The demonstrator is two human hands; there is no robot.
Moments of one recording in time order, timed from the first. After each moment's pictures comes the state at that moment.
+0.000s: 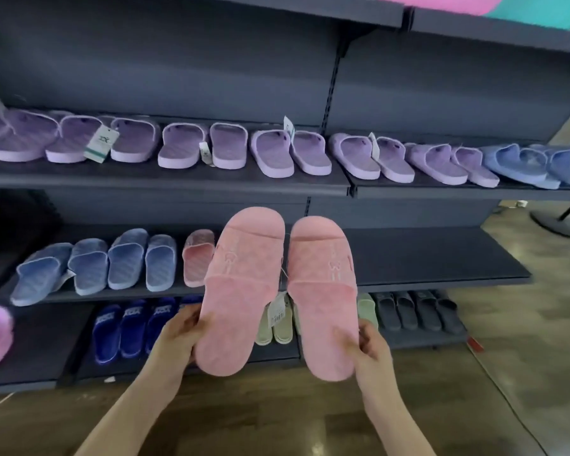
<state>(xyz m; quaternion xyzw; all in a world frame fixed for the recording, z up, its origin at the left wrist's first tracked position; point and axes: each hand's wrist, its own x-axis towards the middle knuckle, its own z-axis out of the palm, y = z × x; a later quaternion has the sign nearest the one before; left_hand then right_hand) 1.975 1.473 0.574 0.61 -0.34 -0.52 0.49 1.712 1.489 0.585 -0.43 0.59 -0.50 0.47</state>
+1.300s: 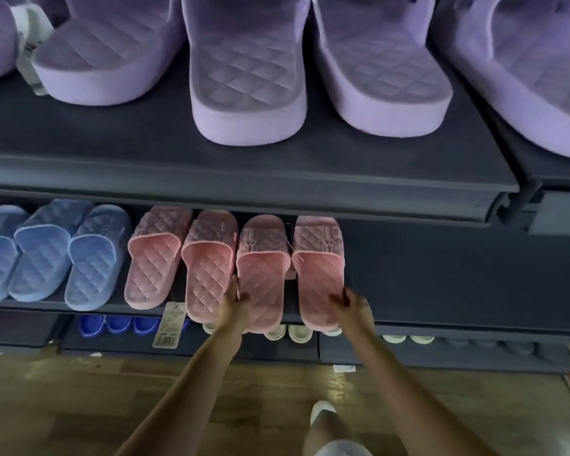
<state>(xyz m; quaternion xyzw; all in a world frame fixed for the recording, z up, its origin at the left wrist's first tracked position) 1.880 1.137 0.348 0.76 -0.25 -0.47 0.38 1.685 1.104 0.334 -0.50 0.71 -0.20 0.45</state>
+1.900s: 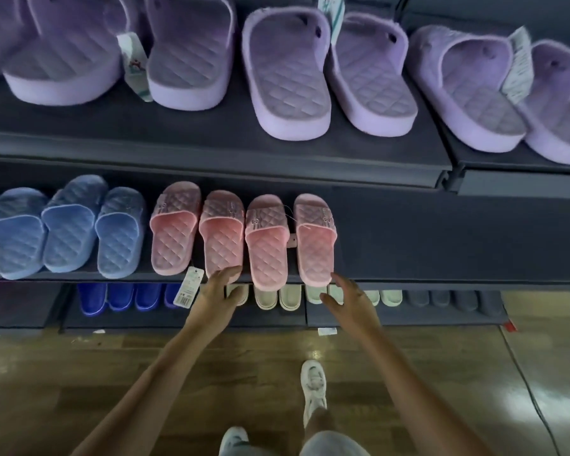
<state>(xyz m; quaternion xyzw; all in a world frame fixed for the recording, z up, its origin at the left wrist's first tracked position) 1.934 1.233 0.437 0.71 -0.50 -0.41 0.27 1.695 1.200 0.434 -0.65 0.68 -0.08 0.34</state>
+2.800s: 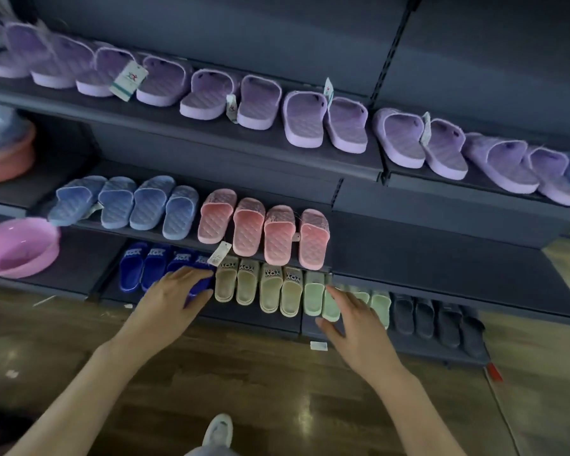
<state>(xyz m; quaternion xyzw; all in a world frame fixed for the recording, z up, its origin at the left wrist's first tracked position) 1.948 1.473 0.579 0.69 -0.66 -0.14 0.27 1.662 1.419 0.592 -0.83 0.53 -0.08 0.17</state>
